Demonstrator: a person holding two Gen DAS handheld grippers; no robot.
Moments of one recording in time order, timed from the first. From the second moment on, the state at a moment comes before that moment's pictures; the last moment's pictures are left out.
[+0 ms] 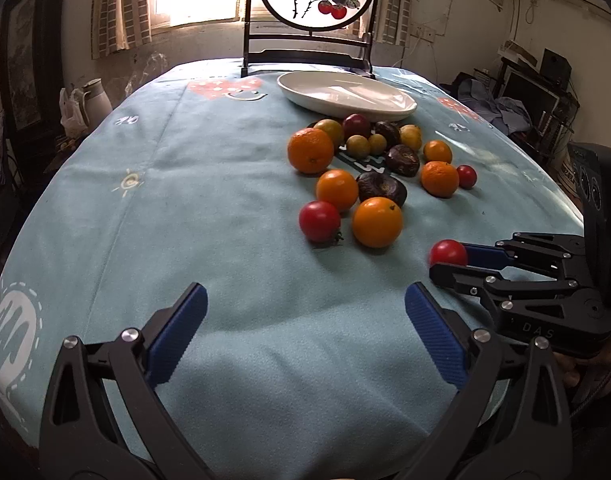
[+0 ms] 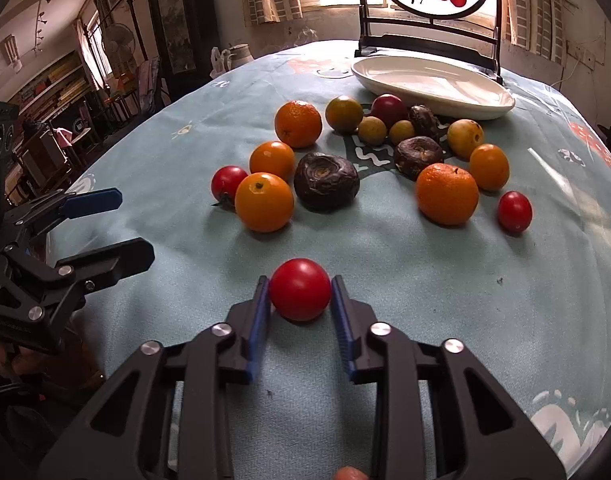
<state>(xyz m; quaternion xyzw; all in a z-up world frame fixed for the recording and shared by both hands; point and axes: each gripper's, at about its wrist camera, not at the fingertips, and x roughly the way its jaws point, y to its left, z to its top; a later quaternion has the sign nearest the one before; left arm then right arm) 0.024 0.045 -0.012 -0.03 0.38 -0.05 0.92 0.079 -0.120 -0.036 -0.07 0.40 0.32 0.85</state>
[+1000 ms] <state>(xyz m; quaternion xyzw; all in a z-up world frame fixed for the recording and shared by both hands) 0.103 -0.003 -0.020 0.03 0.43 -0.16 0.89 0.114 -0.178 -0.025 0.02 0.42 0.35 0.84</state>
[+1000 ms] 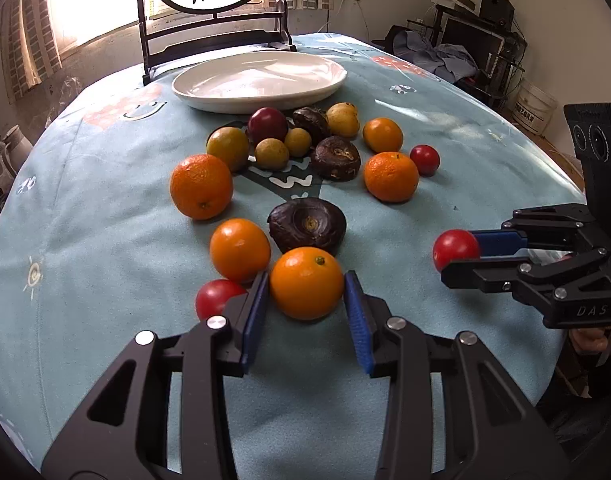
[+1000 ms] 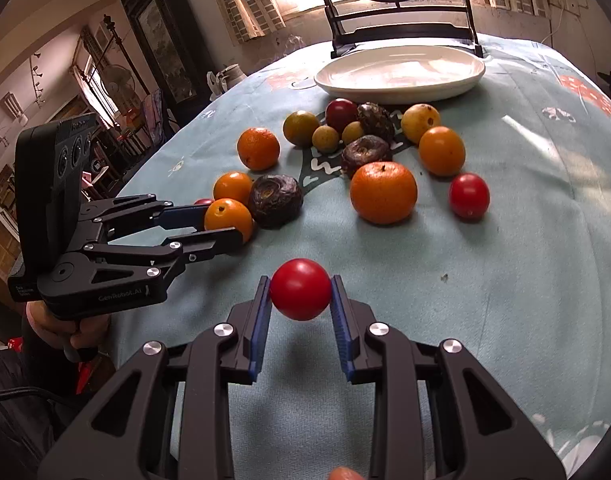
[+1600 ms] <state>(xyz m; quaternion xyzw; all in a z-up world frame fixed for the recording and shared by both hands) 0.305 0.006 0.044 0.00 0.41 -0.15 0.90 0.331 -0.167 0.018 0.02 0.38 0.25 0.89</state>
